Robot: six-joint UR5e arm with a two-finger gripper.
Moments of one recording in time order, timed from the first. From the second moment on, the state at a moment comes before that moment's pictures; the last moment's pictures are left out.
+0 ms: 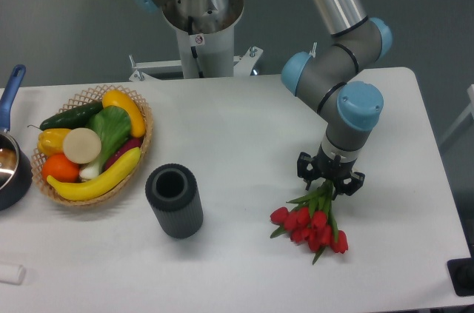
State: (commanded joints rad) arm 2.71 -2.10 -1.72 -0.82 1.43 1.10
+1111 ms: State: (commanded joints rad) arm 2.74 -1.89 -1.69 -0.80 1.16 1.04
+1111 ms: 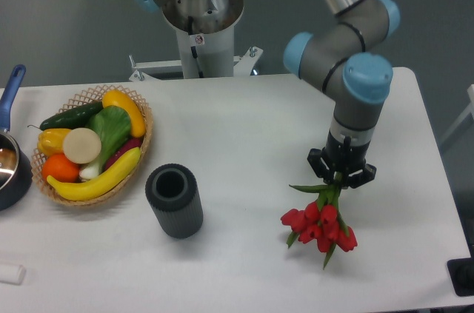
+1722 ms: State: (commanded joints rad) arm 2.82 -1.74 -1.68 -0.80 0.86 0.98
